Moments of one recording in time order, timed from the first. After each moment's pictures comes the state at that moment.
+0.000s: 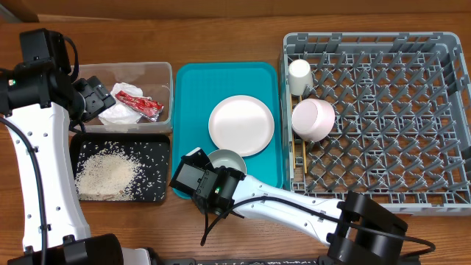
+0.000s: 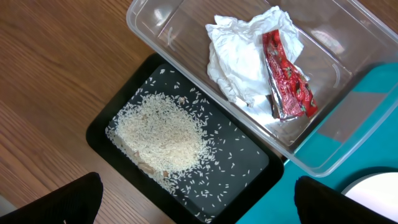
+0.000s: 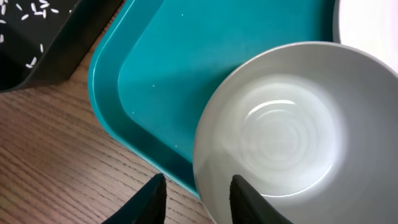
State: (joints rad) left arm 0.24 1.59 1.76 -1.41 -0.18 -0.45; right arm 1.15 1.87 1.33 -0.71 0.17 0.51
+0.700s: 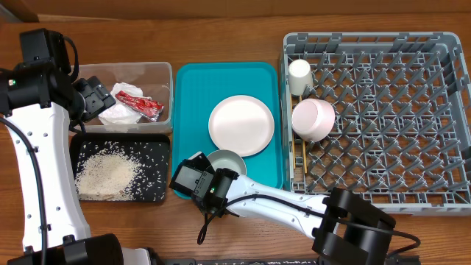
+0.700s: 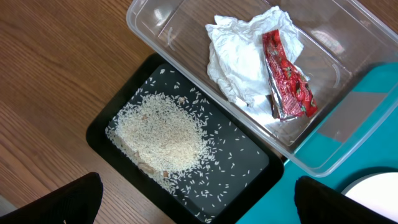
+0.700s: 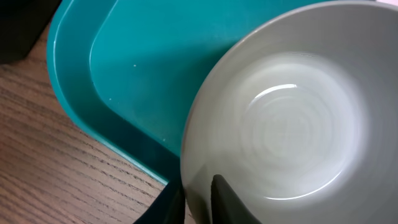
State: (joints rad) left arm 0.24 1.59 1.76 -1.41 -0.18 -0.45; right arm 1.15 1.93 1.33 -0.72 0.16 0.51
